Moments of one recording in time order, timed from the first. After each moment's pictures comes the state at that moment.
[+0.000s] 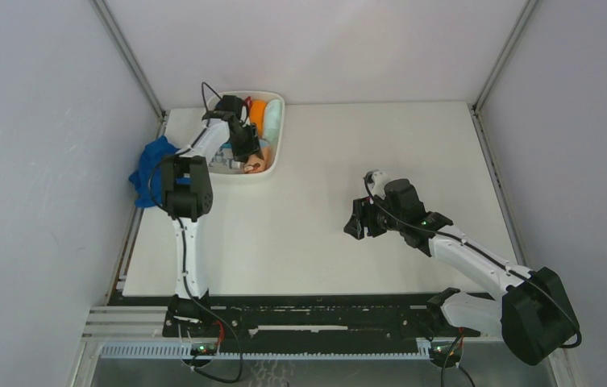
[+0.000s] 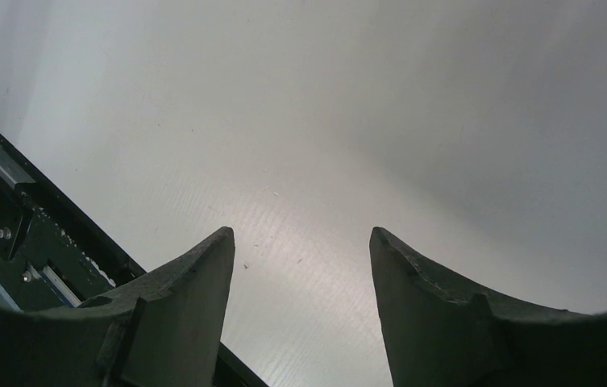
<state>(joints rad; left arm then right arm) -0.13 2.35 2.01 -0.79 0.16 -0.36 0.53 1.13 0.62 -0.21 -0.30 0.31</state>
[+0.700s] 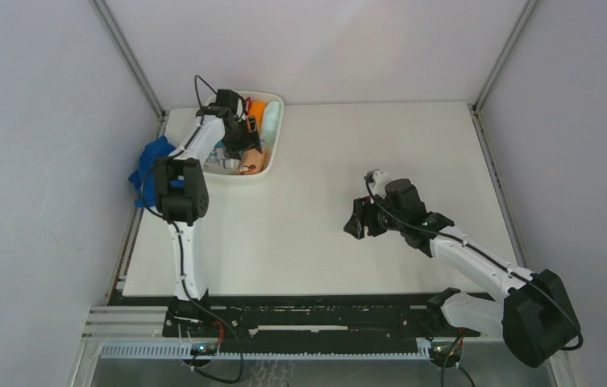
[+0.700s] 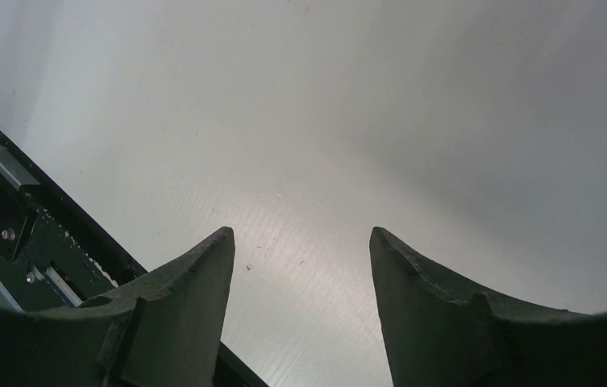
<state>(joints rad) -0.12 2.27 1.99 -0.82 0.11 -0.35 0.53 1.12 0.62 -0.21 -0.30 0.31</state>
